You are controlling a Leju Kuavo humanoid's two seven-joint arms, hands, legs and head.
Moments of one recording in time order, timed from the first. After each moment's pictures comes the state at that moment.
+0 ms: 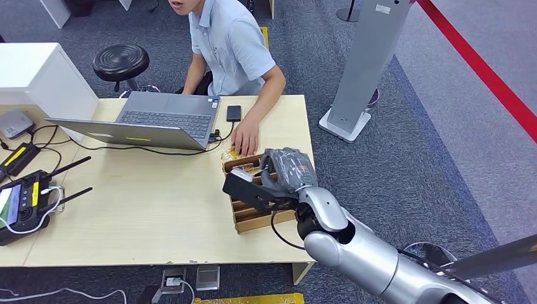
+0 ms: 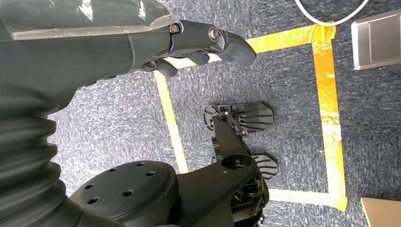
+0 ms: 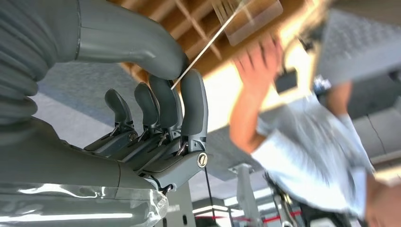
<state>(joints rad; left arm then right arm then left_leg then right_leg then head) -0.13 0.11 -1.07 -0.22 1.04 0.16 -0.03 -0.71 -0.27 0.93 -1.73 0.63 -0.08 0.67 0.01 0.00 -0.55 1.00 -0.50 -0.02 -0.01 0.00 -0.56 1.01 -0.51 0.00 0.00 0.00</state>
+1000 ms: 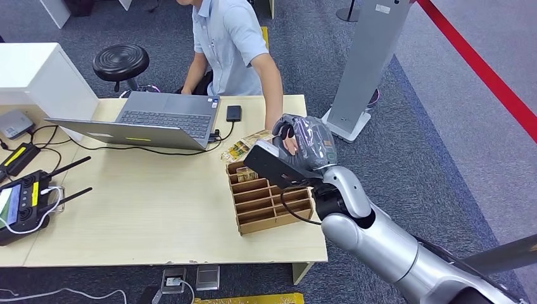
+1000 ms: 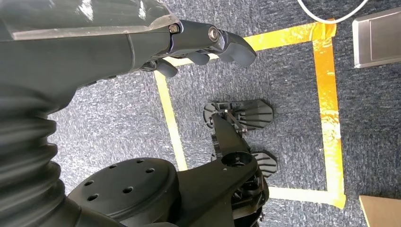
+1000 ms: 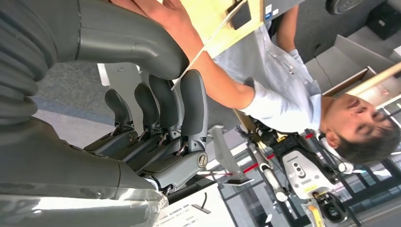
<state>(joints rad) -0.15 0.10 -1.08 -0.22 1.04 0.16 -0.02 -0.70 -0.16 0.91 -1.32 0.64 -0.28 0.48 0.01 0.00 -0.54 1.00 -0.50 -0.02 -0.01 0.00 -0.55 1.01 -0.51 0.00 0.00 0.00</state>
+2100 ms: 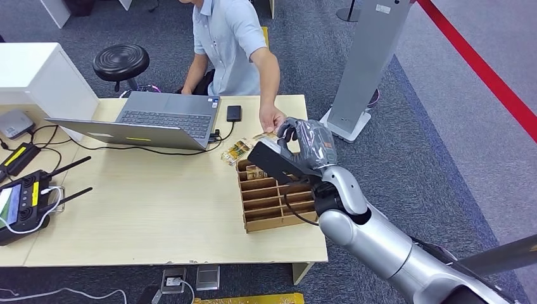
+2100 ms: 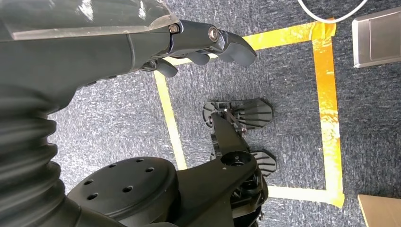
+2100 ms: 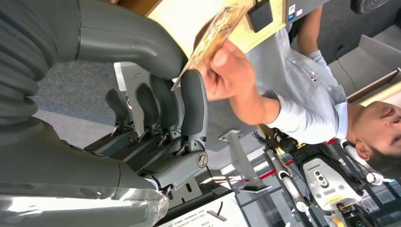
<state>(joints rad) -0.14 0.10 -1.10 -0.22 1.03 0.14 -0.02 -0.69 -0.17 0.89 -1.34 0.63 -0.29 0.48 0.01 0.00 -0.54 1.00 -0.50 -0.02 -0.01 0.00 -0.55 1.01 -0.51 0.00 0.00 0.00</state>
